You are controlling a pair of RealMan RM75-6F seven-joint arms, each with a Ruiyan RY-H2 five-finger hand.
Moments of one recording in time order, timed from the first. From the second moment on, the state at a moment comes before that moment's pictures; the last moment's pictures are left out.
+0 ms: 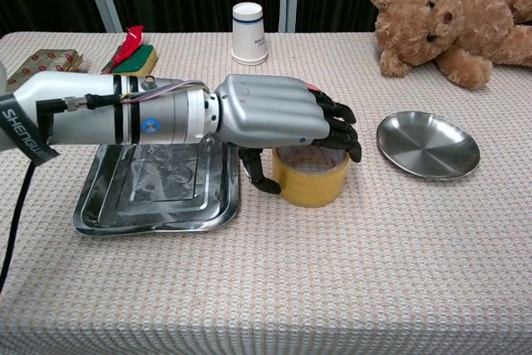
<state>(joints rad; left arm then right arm) -1.16 -1.71 0.01 -1.16 1.75 0.85 0.03 0.17 -1.06 0.21 -1.36 -1.31 1.31 0.51</state>
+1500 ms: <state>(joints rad) -0.65 -1.32 0.04 -1.51 1.44 1.20 0.28 0.30 -1.05 0.19 -1.57 -1.43 1.22 0.28</state>
